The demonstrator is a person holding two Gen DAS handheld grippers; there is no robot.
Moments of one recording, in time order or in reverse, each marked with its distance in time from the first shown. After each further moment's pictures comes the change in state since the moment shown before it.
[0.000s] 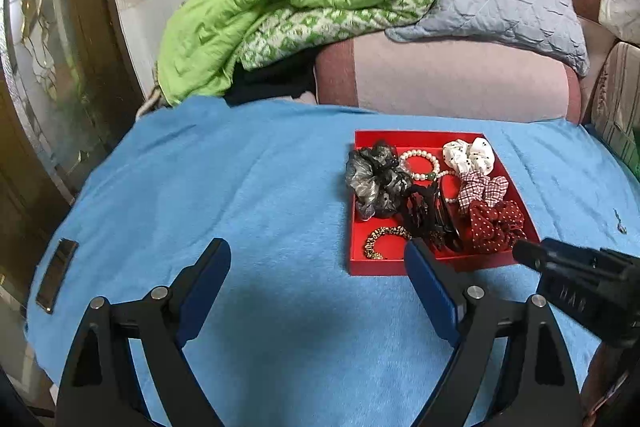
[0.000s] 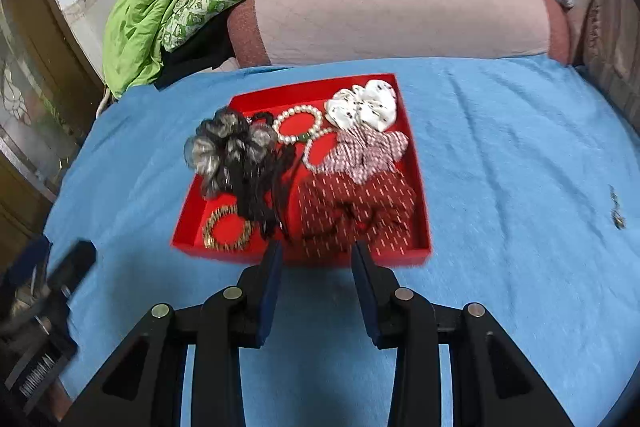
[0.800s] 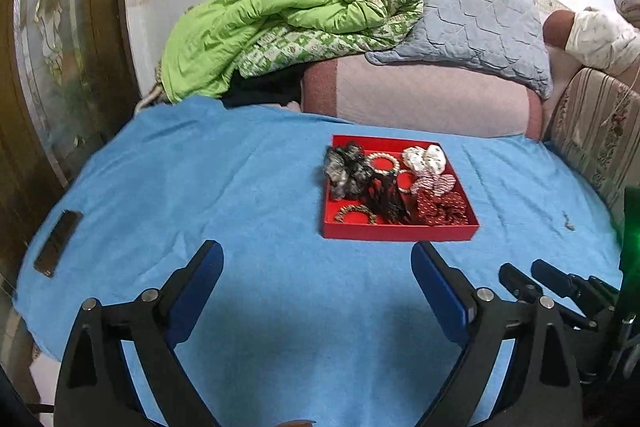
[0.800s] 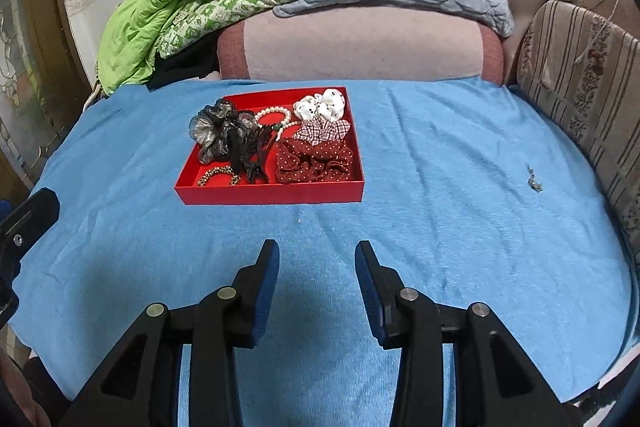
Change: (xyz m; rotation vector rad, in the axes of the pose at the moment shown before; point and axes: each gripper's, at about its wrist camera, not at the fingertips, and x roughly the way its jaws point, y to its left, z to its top) left arm -0.085 0.016 -0.036 -0.080 -0.026 -0.123; right arm -0.093 0.022 -0.081 -0.036 -0.129 -0.181
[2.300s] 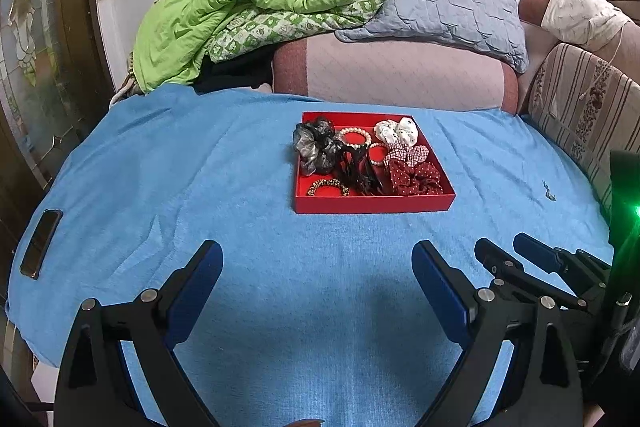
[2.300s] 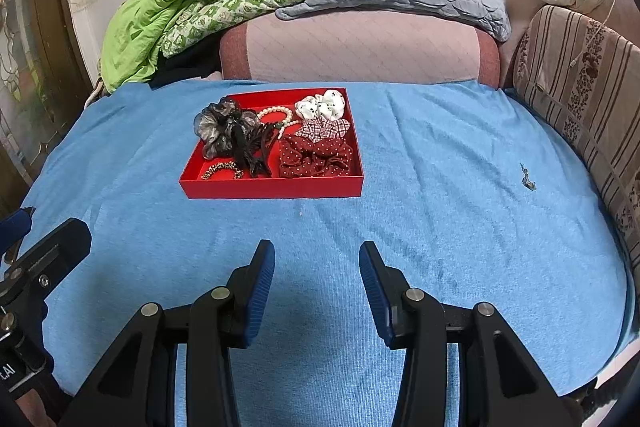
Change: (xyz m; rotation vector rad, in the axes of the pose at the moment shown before) left arm 0.002 -0.015 -0.015 0.061 0.063 -0.067; right arm -0.010 0.007 -0.009 -0.005 -0.005 -0.011
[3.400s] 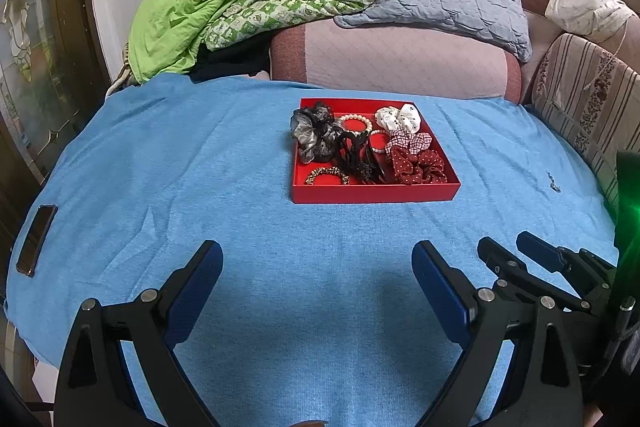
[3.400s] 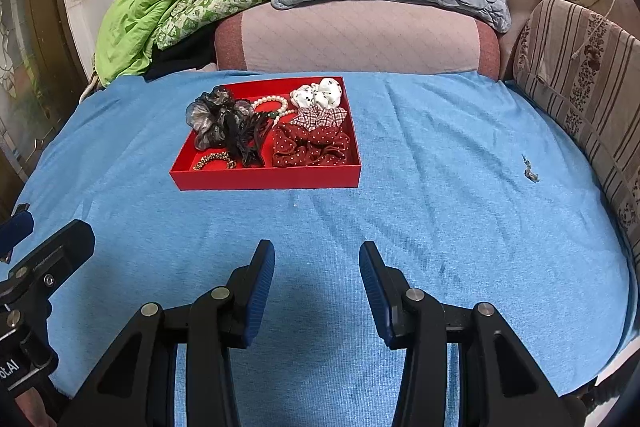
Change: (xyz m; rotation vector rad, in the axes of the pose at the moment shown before) left arm 0.016 -0.001 -0.002 0.004 0.038 -0.001; right arm 0.014 -0.004 -0.003 0.004 0.028 -0.004
